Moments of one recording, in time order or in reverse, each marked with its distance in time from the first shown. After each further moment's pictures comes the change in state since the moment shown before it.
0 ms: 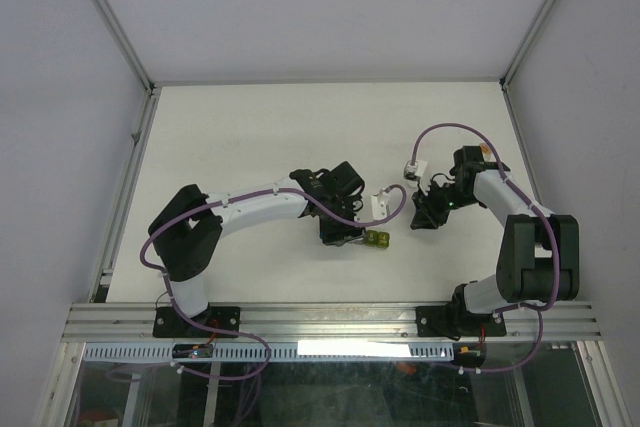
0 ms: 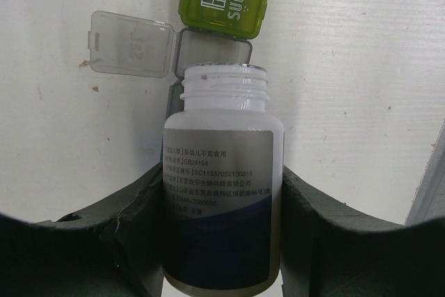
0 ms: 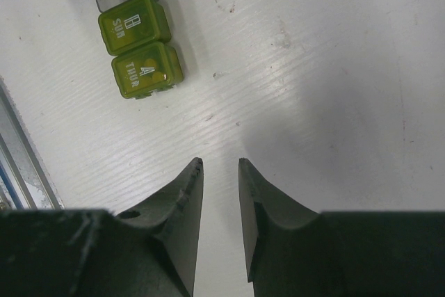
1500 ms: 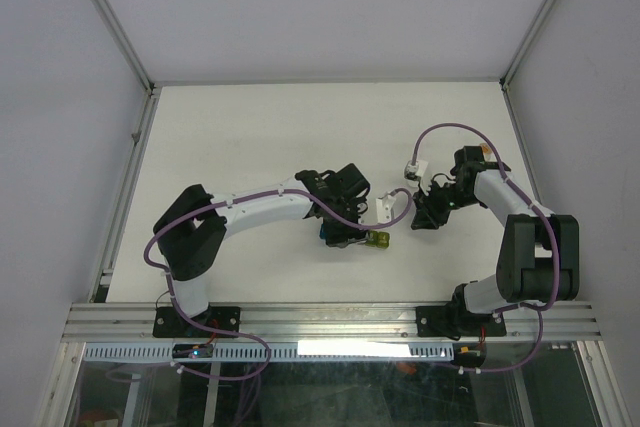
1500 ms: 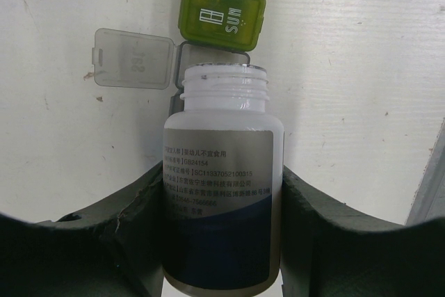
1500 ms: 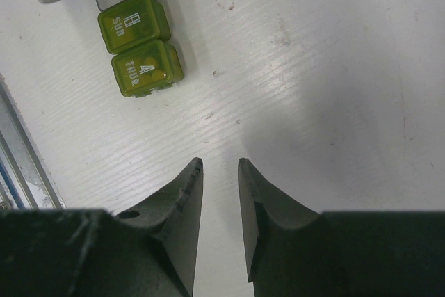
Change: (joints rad) left arm -0.020 0.022 0.035 -0.019 -0.007 0.006; right arm -0.006 0.000 0.001 -0.006 0.000 -0.003
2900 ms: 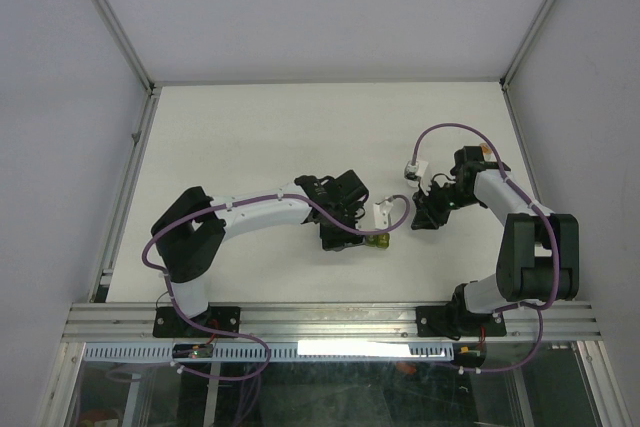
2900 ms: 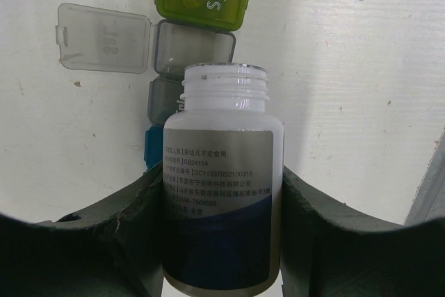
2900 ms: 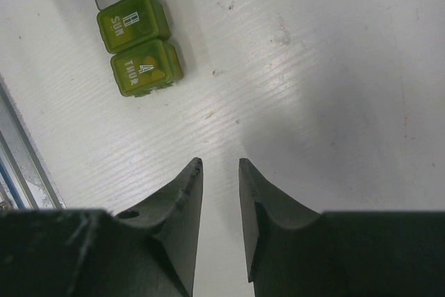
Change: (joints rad) left arm -0.025 -0.017 -0.048 0.003 -0.051 -0.013; right arm -0.001 0.005 0.000 0.001 0.001 0.000
